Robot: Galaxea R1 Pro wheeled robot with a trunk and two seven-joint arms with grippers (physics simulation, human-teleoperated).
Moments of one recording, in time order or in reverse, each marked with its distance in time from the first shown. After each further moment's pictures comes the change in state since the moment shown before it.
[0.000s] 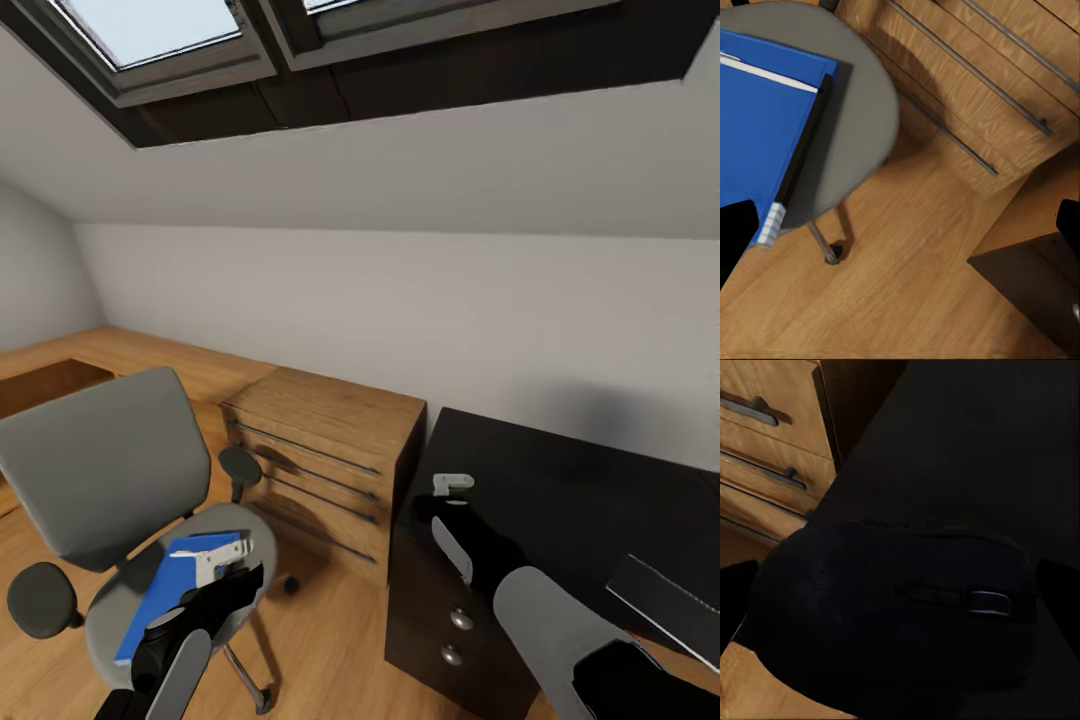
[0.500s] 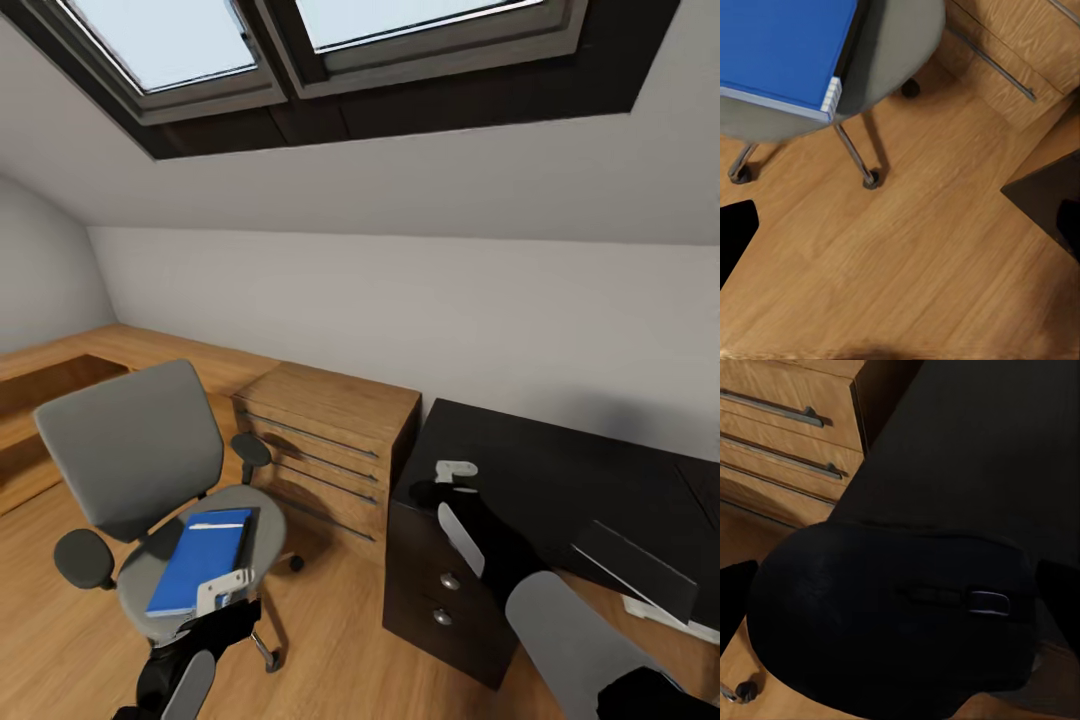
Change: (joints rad) left arm 0.019 0.001 -0.004 0.120 -0.010 -0.009 0.000; right arm 0.047 -0.039 -0.010 -0.218 -0.068 0.095 -0.004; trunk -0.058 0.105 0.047
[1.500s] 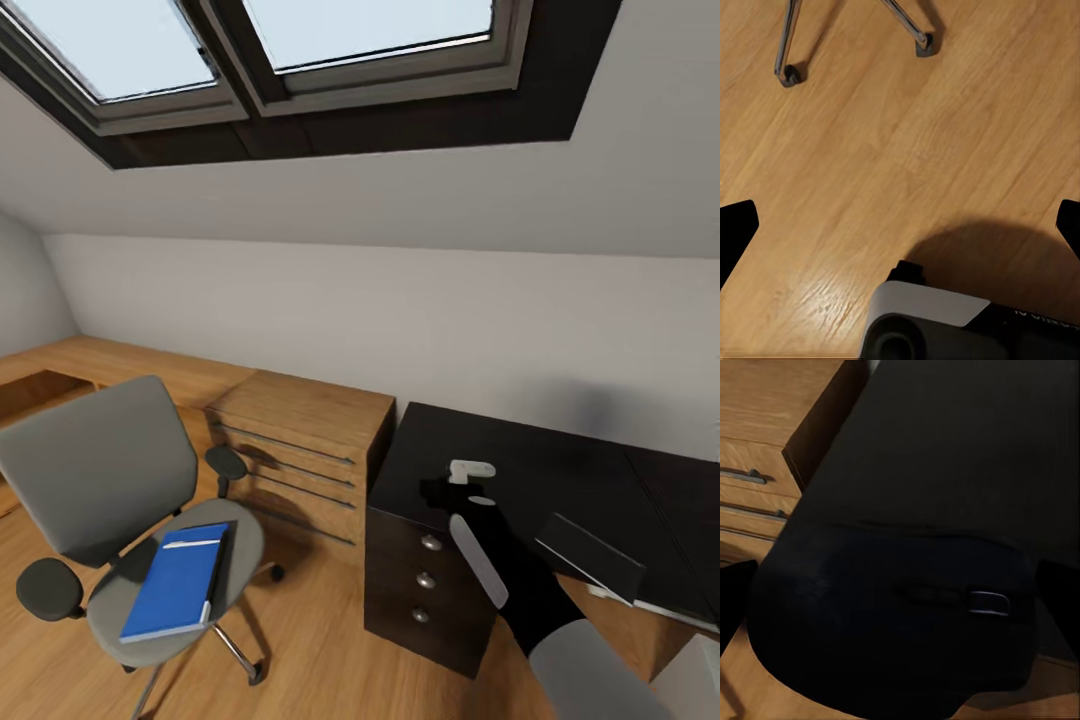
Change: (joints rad) left arm 0.155 0.000 -0.170 0.473 -0.129 -0.336 -0.002; right arm 0.160 -0.042 -0.028 -0.359 -0.005 0.083 -0.125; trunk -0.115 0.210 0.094
